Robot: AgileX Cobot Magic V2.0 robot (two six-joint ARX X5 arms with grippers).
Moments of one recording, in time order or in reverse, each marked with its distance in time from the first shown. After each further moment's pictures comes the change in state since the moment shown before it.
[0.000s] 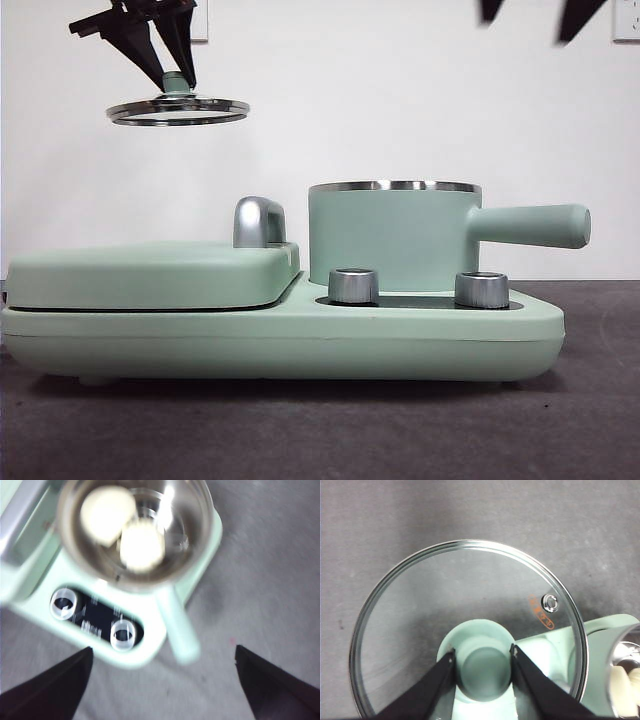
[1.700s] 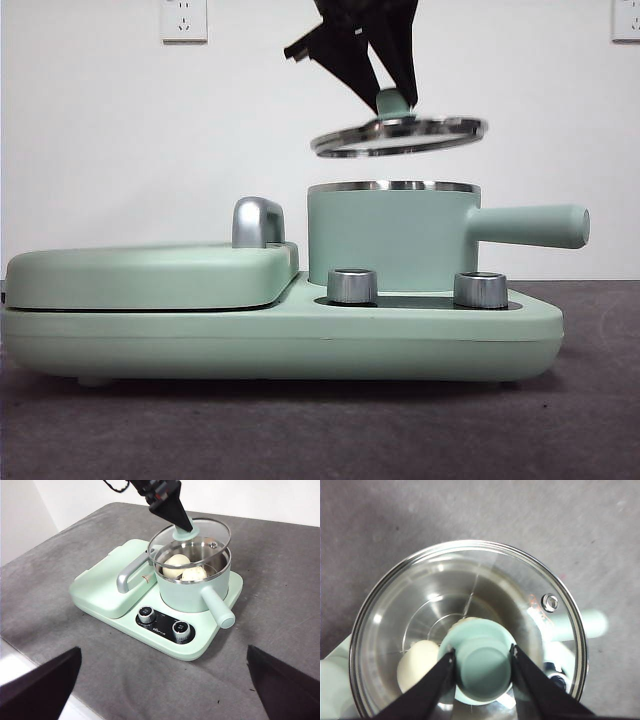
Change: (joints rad) left arm -0.494 0.061 -0.121 0.102 -0.005 0.092; right arm 0.000 -1.147 -0.592 0.179 -0.169 0.108
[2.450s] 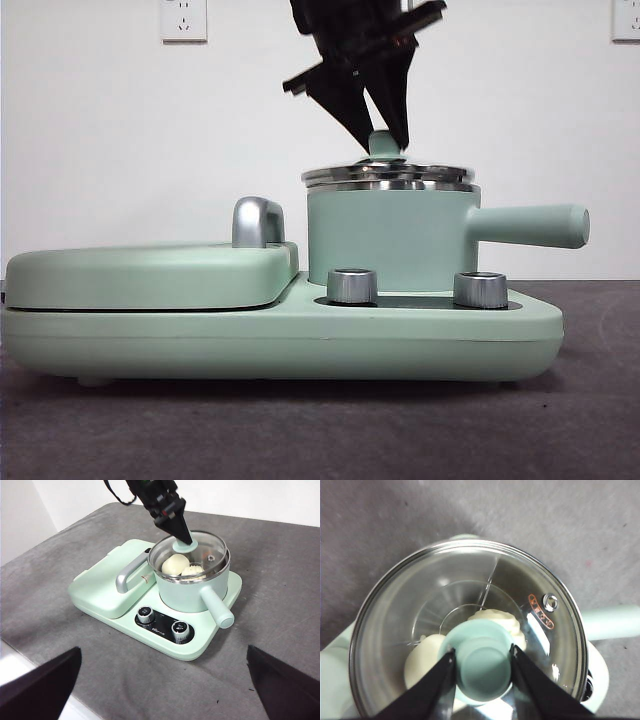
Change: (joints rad) left arm 0.010 0.060 -0.001 -0.009 -0.025 0.000; right arm 0.000 0.000 0.000 0.000 0.003 0.000
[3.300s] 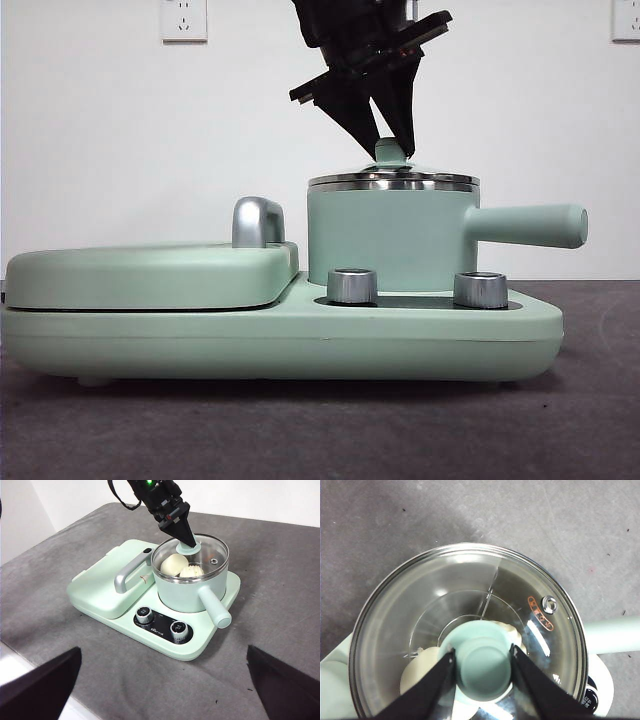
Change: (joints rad) left arm 0.000 0.015 0.000 0.031 0.001 0.004; right arm 0.000 0.000 0.000 0.000 0.005 0.000
